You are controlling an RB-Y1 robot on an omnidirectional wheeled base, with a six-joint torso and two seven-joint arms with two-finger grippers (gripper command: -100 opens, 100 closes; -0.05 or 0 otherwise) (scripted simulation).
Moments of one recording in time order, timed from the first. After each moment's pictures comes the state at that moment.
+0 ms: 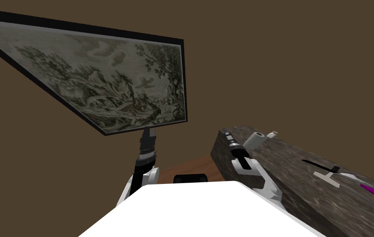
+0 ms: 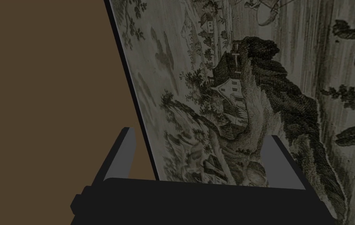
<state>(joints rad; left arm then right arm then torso) 0.50 -0.03 -0.03 -2.20 -0.11 -0.63 -0.15 0.34 -0.23 -0.20 -1.96 0.48 0.01 -0.12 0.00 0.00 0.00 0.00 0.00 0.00</state>
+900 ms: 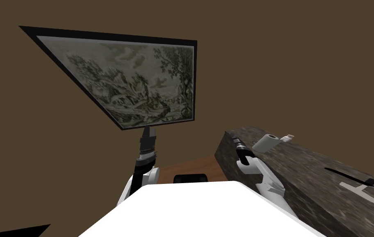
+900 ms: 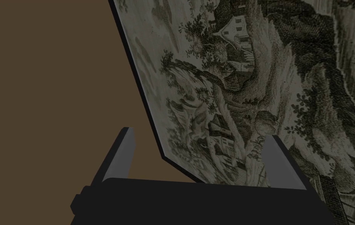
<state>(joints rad) 0.50 -0.03 -0.03 -2.20 -0.11 -0.63 -0.15 0.27 -0.28 -0.29 -1.76 0.72 0.21 -0.18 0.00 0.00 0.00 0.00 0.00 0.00</state>
